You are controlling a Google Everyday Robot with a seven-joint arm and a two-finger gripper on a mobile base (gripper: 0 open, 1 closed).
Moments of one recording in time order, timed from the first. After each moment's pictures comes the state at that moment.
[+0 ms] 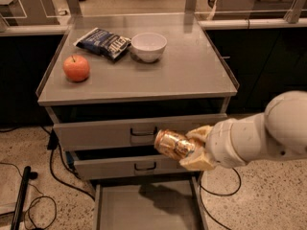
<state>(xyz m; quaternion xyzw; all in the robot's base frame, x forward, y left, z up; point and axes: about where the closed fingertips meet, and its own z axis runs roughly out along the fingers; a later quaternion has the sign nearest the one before) 0.430 -0.100 0.777 -0.57 0.75 0.12 0.32</state>
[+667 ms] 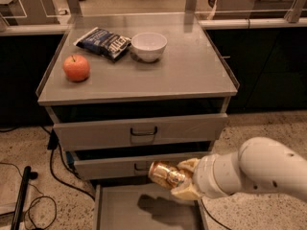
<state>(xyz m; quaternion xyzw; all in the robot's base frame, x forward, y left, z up) 0.402 -0.084 0.671 -0.56 0.76 0.15 0.29</state>
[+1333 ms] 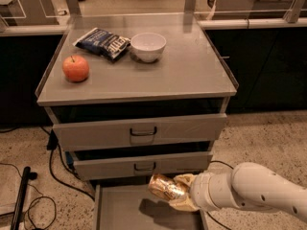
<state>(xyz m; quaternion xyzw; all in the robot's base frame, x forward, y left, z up) 0.402 -0.083 0.580 -0.57 0.74 0.17 0.32</state>
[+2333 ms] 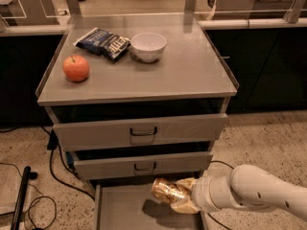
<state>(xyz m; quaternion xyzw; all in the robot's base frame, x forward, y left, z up) 0.407 -0.093 0.536 -0.55 0.75 0.21 0.30</state>
